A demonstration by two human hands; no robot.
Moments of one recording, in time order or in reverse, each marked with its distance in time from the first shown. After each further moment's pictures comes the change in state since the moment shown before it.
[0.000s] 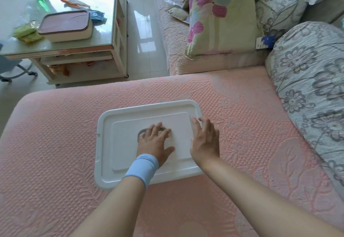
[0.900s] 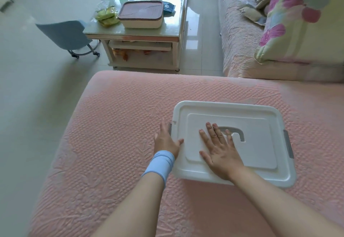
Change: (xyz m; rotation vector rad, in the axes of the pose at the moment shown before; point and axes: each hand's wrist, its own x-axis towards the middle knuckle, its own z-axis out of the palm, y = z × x) left_hand -0.055 -0.176 -0.010 -0.782 0.132 -0.622; right_hand -0.016 -0.141 0.072 -0.244 -0.380 -0.509
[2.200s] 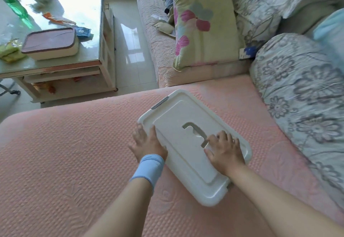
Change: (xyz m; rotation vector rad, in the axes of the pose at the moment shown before) left_hand -0.034 0.163 0.152 0.664 0.027 0.278; right_hand -0.111 0.223 -0.013 -0.020 0.152 0.552
